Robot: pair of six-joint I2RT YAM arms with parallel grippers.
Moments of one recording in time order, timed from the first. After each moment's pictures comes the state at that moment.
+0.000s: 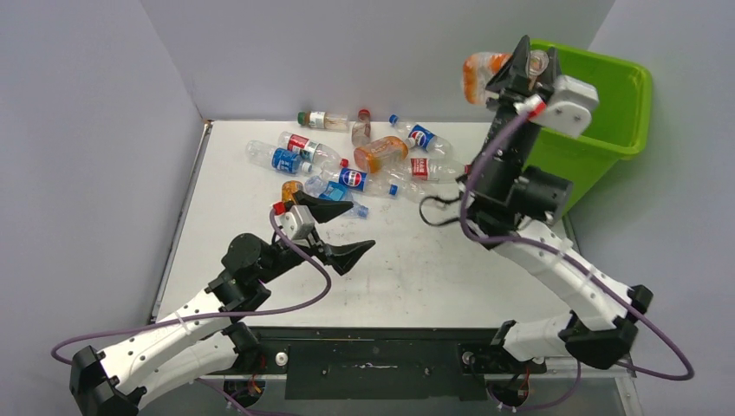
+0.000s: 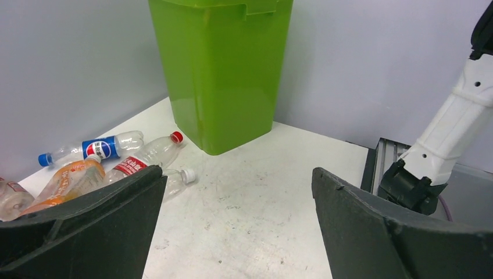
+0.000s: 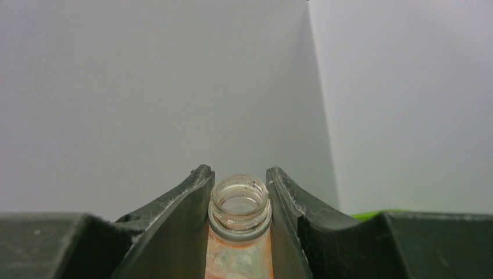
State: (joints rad) left arm -0.85 0.78 0.59 0.46 0.24 -0.14; right arm 0.96 1.25 1.52 1.05 0.83 -0.93
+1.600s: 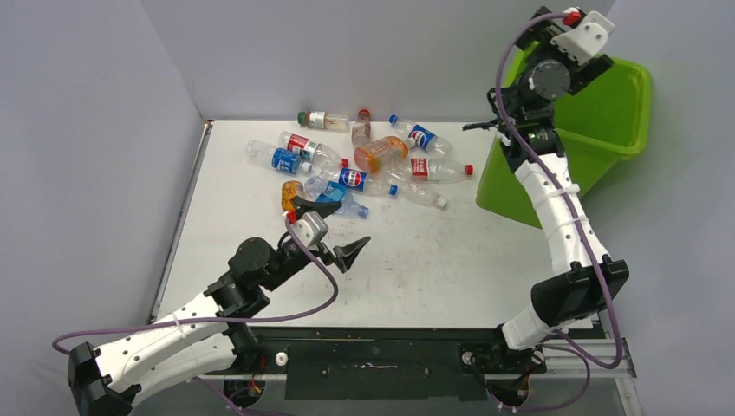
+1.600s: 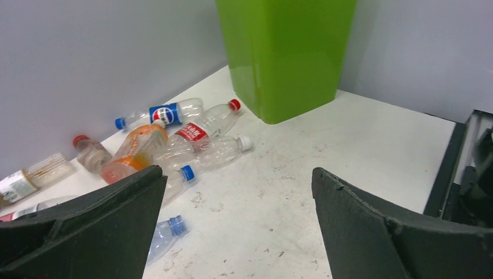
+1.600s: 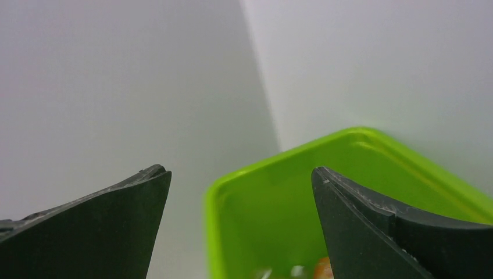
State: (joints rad) left arm -0.94 0.75 0.59 0.32 0.00 0.06; right arm 0.16 1.56 1.75 0.33 0.90 -0.11
